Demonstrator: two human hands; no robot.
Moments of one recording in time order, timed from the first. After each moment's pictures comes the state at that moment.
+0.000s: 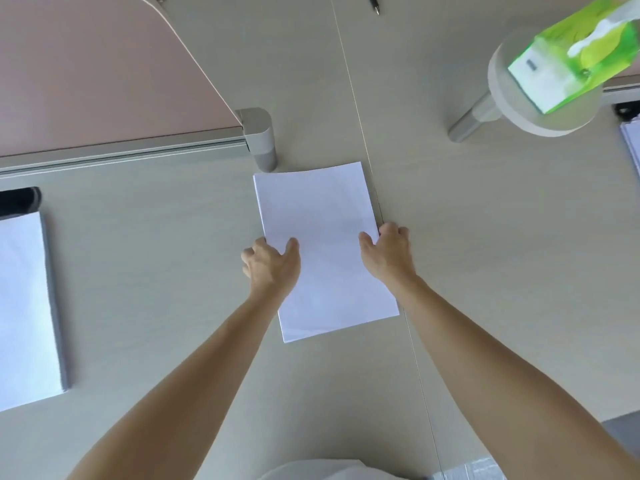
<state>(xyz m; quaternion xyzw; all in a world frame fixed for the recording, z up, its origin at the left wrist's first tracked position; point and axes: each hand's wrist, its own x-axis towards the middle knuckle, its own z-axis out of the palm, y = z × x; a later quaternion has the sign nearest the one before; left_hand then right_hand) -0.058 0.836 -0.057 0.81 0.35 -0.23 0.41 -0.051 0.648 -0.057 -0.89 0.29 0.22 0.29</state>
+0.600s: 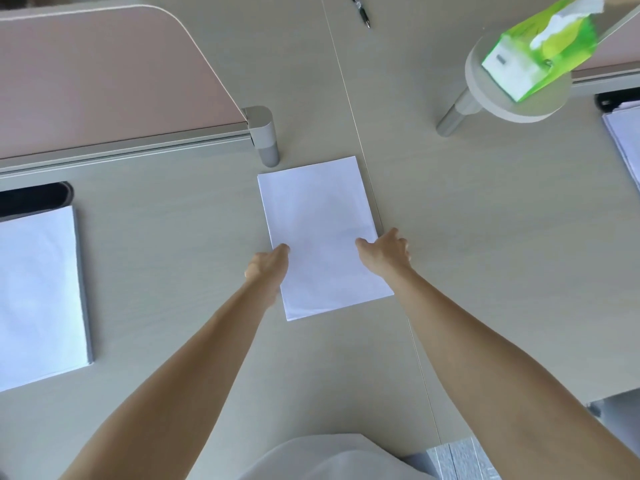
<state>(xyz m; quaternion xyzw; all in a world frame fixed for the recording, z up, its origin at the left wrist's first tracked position) -0.087 0.850 -0.031 0.69 0.44 -0.32 0.48 -0.079 0.648 -0.048 -0.84 0.37 0.29 0.28</state>
